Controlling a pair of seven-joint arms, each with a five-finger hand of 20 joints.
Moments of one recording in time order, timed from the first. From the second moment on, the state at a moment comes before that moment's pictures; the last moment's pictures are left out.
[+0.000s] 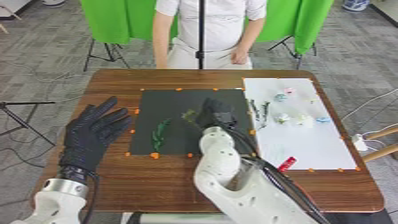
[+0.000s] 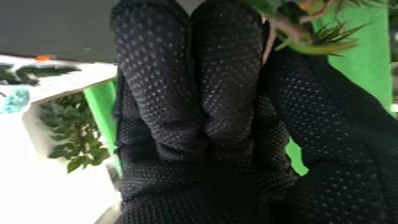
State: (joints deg) left arm 128.7 -65.7 -97.7 -133.1 39.6 7.4 2.0; right arm -72.4 -77.2 39.3 -98.8 -141.5 -3.2 59.6
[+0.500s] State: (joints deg) left arm 125.6 -65.3 -95.7 -132.2 39.6 7.2 1.7; right arm -72.4 -79.9 37.0 -96.1 -141.8 -7.0 58.0
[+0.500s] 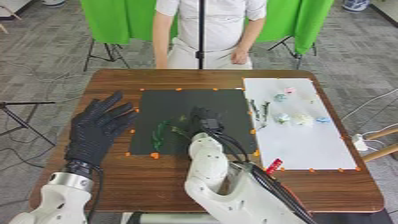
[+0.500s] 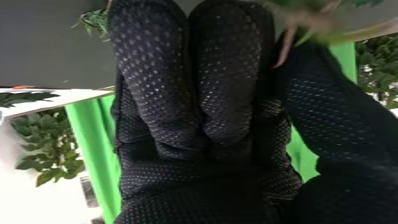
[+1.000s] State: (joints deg) left arm 125.0 -65.0 -95.1 -132.0 39.6 7.2 1.6; right arm -72.2 -81.2 36.8 -96.5 -139.3 -9.2 58.2
